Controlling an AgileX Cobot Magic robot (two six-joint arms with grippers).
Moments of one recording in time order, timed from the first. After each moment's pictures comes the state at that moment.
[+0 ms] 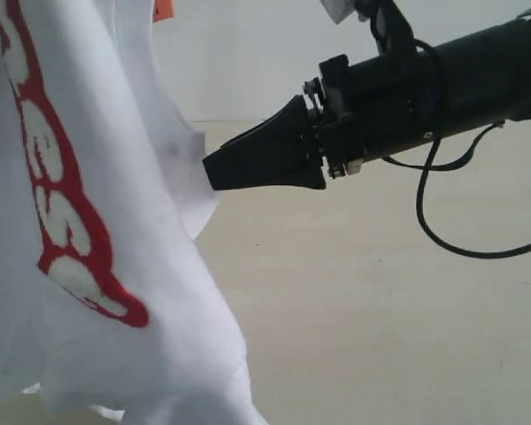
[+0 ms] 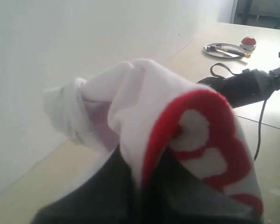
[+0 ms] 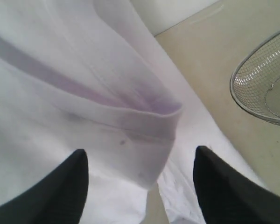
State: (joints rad) left arm 0.06 1.03 -1.39 -1.11 1.20 1.00; right arm 0.20 1.61 -1.06 1.43 1.22 -1.51
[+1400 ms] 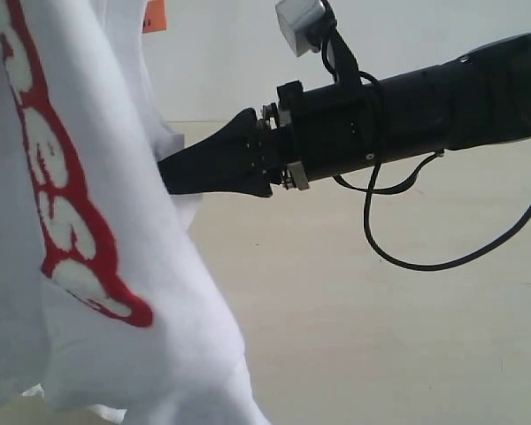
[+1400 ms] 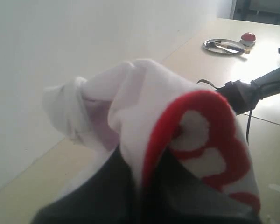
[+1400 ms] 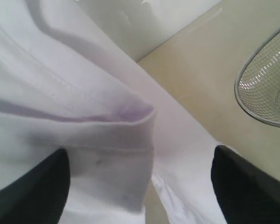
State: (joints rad) left arm 0.06 1.03 -1.39 -1.10 1.21 1.00; right arm 0.28 1.71 -1.06 1.58 1.16 -1.51
